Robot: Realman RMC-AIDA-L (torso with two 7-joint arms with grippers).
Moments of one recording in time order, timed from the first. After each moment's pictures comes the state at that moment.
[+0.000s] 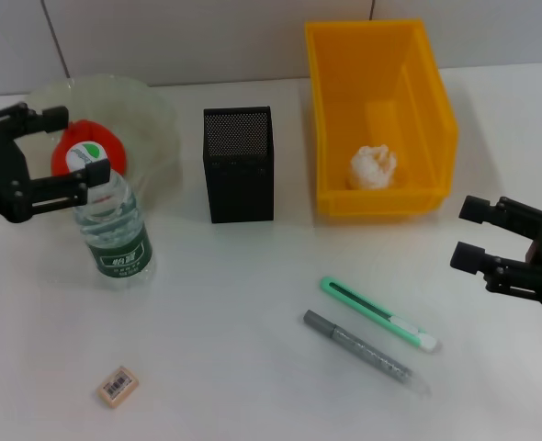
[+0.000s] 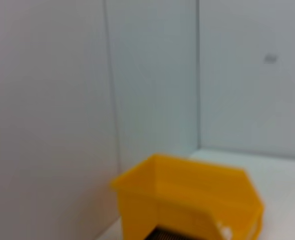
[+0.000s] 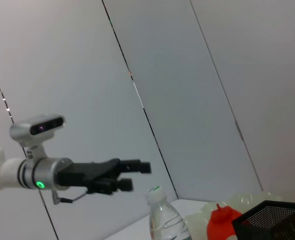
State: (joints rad) left arm -0.27 -2.07 0.93 1.25 1.72 1.50 -1.52; right arm 0.23 2.01 -0.74 -0.61 -1.60 -1.82 1.29
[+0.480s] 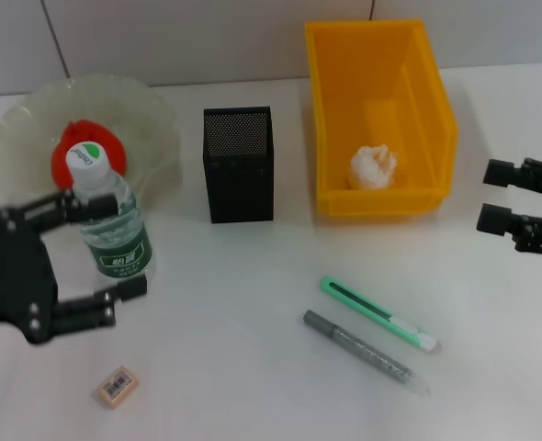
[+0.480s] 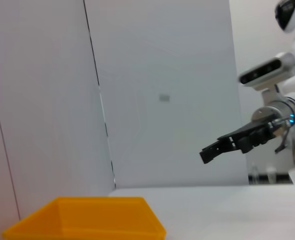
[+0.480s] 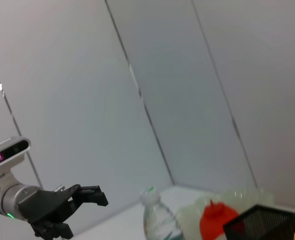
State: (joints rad) left arm -0.21 -2.07 0.94 0.99 1.60 1.77 -1.12; right arm 0.24 2.00 -0.70 -0.89 -1.66 -1.84 1.56
